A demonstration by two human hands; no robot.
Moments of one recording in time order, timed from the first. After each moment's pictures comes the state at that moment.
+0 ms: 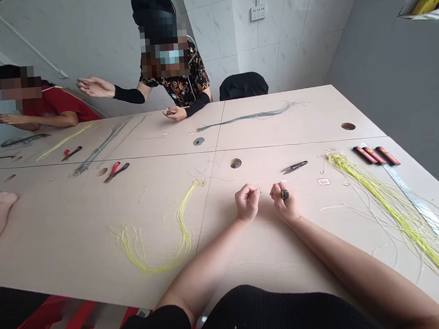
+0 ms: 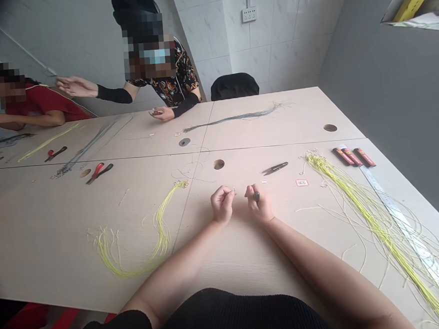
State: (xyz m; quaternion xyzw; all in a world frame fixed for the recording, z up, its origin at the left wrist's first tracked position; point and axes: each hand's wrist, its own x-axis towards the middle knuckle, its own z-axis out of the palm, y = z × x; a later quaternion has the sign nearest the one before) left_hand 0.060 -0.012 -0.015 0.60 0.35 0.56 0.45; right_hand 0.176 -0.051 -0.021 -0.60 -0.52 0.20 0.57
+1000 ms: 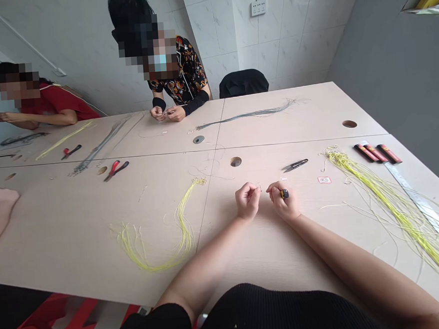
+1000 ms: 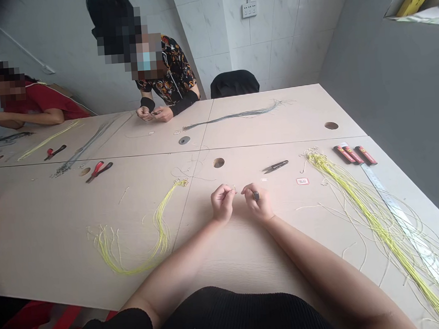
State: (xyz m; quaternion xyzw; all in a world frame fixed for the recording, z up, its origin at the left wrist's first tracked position) left_hand 0.060 -0.012 -0.015 0.61 0.33 0.56 0.45; right_hand 0.178 -0.051 -0.026 -0.53 -0.56 0.23 0.60
